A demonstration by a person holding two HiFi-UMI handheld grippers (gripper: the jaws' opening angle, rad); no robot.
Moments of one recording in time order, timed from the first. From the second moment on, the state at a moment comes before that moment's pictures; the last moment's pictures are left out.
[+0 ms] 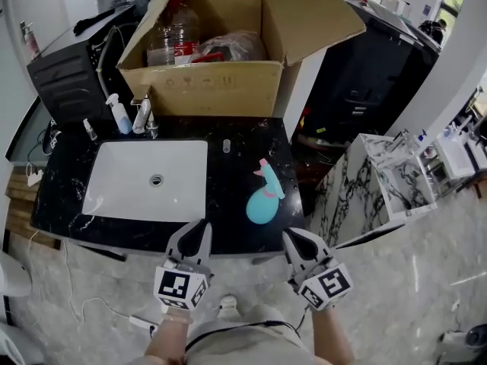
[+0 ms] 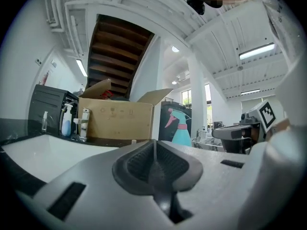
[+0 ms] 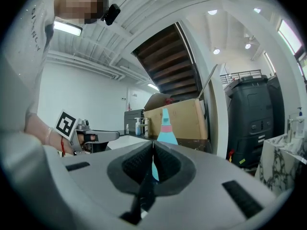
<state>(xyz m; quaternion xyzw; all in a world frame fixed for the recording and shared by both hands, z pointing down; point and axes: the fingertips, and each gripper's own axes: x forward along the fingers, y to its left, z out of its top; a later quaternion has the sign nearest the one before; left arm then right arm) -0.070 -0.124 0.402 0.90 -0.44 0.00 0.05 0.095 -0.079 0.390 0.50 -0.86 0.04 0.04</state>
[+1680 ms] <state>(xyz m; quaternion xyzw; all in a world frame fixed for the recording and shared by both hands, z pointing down) 0.098 -0.171 0.437 0.96 -0.27 0.12 0.03 0.069 -0.174 0.346 0.29 -0.95 0.00 0.10</state>
